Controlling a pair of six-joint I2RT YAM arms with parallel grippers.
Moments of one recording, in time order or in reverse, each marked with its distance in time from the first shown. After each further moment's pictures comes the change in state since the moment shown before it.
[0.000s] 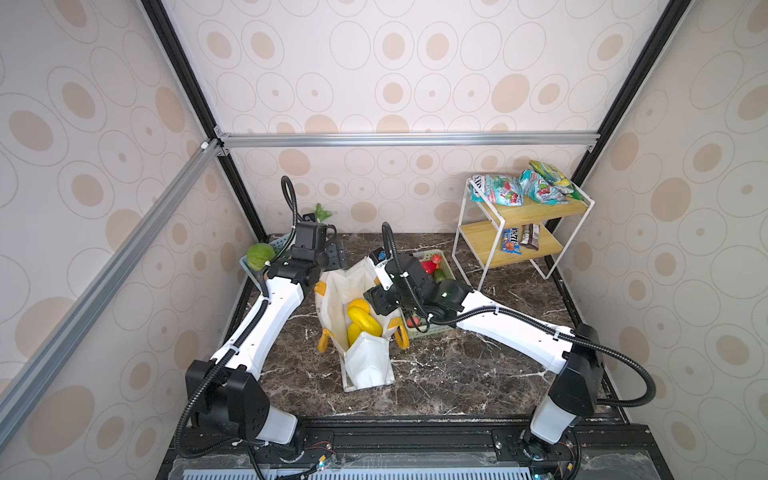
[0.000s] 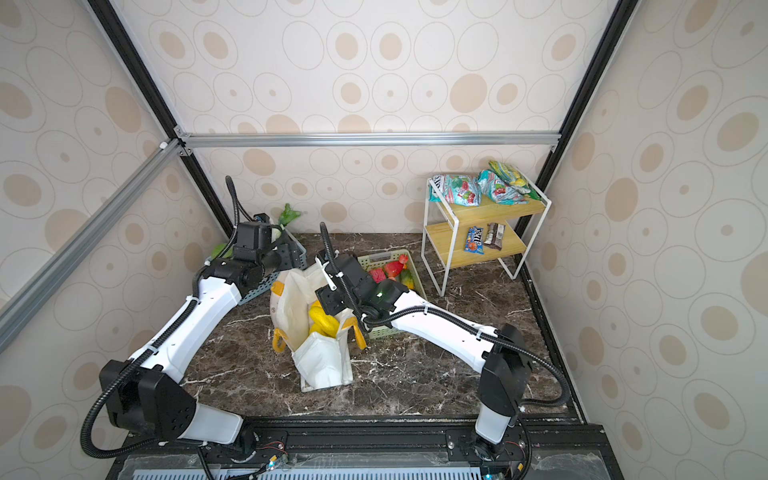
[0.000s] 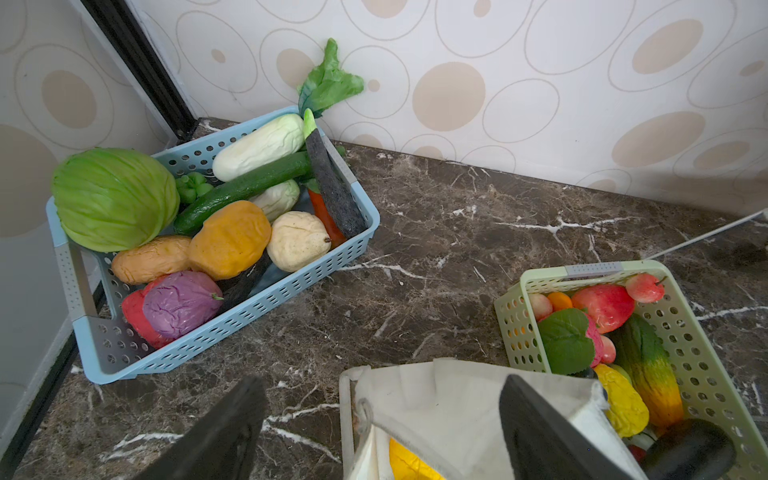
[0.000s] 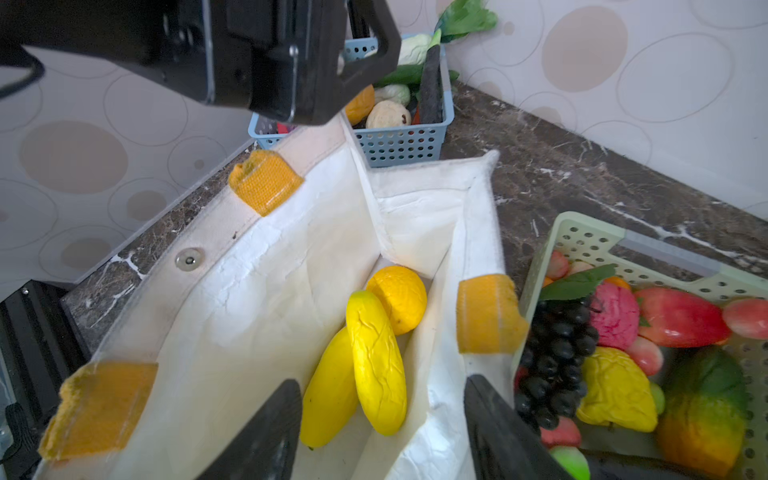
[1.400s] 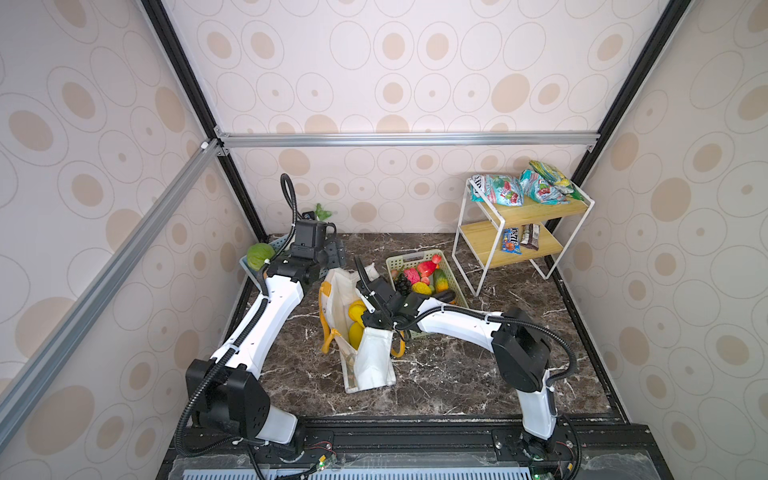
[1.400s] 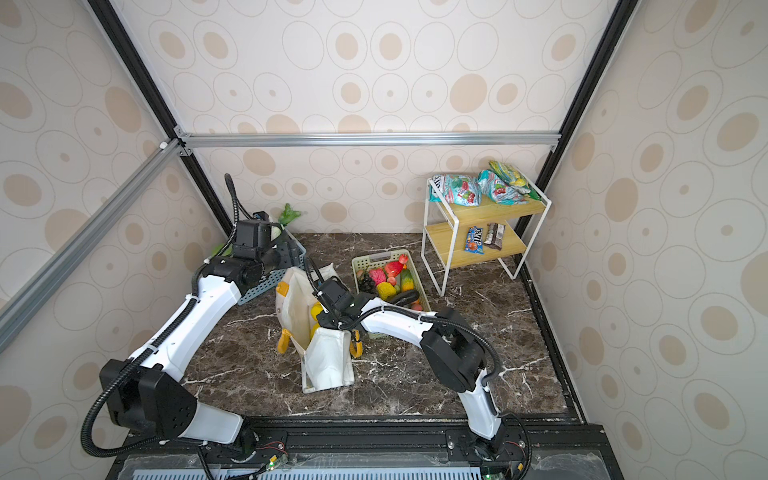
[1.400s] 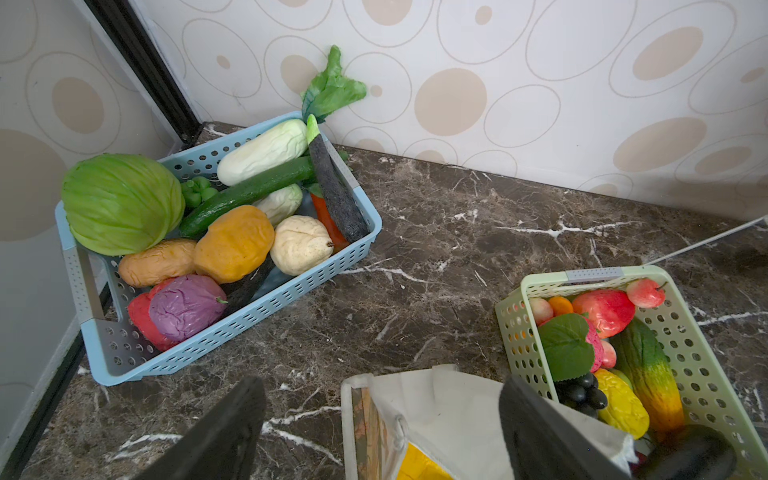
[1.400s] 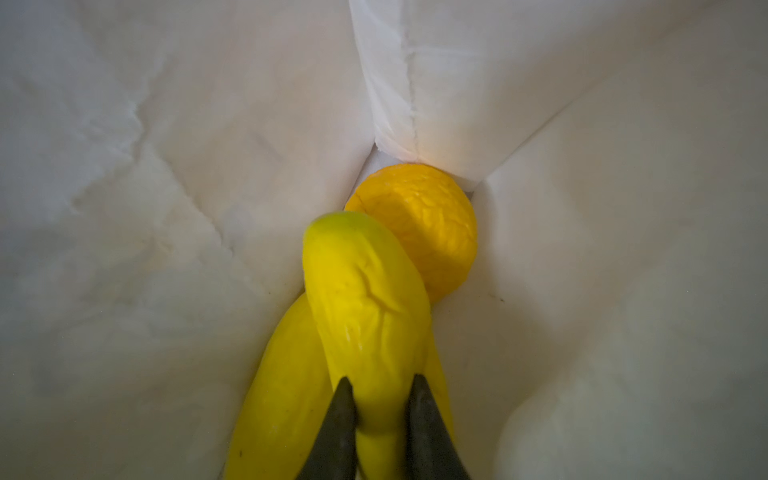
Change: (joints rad) left arm 0.005 0.008 0.024 -0.014 -0.006 0.000; right arm 0.008 0.331 -0.006 0.039 -0.072 0.053
